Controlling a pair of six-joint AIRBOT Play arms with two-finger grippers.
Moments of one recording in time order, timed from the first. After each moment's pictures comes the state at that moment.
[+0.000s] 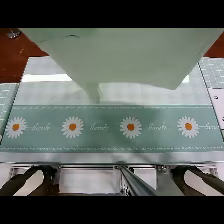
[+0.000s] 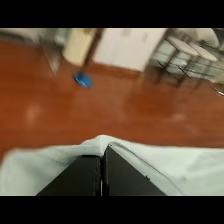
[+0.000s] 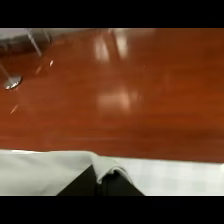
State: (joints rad) left arm 0.27 -1.02 1.82 0.71 -1.07 -1.36; right arm -0.27 -1.13 2.06 -0.97 1.29 1.48
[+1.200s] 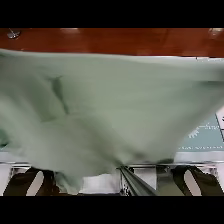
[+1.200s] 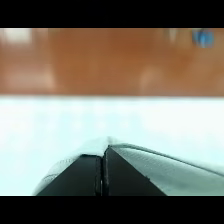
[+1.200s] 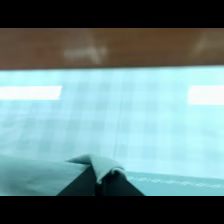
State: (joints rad) left arm 0.15 -0.62 1.42 1.32 -1.22 -1.49; right arm -0.26 -0.63 1.47 -1.11 1.47 1.52
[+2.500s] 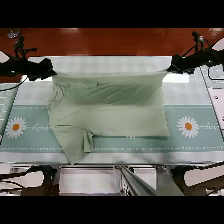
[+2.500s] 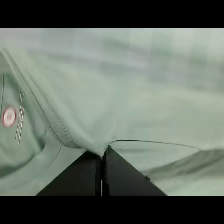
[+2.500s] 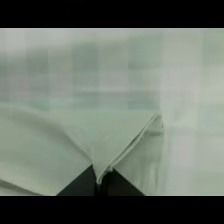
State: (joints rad) left arm 0.15 -1.46 1.33 1.05 -1.08 -1.47; right arm -0.17 -1.70 1.64 -1.06 1.27 1.41
